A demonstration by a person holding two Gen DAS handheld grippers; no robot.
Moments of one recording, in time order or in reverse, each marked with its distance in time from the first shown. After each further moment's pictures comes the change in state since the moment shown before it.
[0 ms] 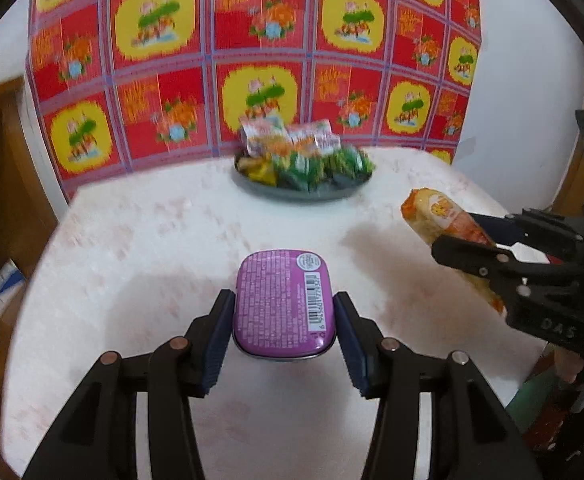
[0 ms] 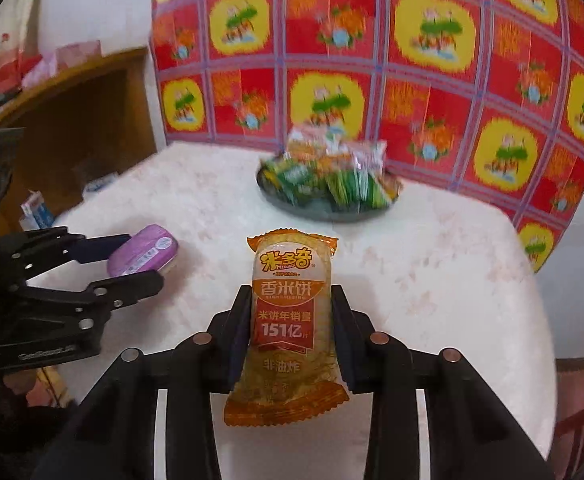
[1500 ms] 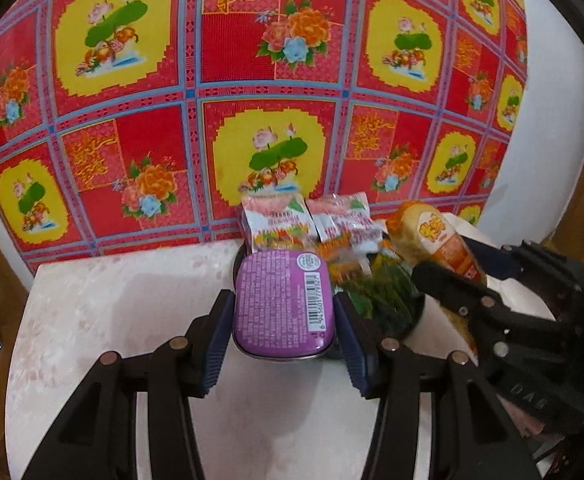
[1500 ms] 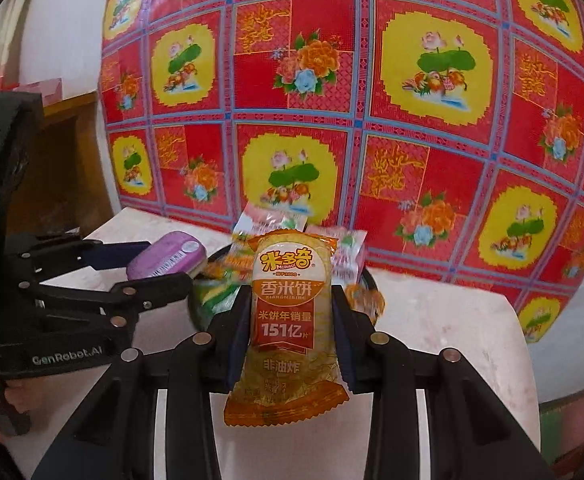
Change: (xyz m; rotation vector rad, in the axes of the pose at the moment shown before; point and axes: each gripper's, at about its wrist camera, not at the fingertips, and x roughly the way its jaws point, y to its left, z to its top) left arm 0.103 0.023 0.112 -0.035 -0.050 -0.013; right arm 0.080 -0.046 0.088 0.003 -0.142 -0.067
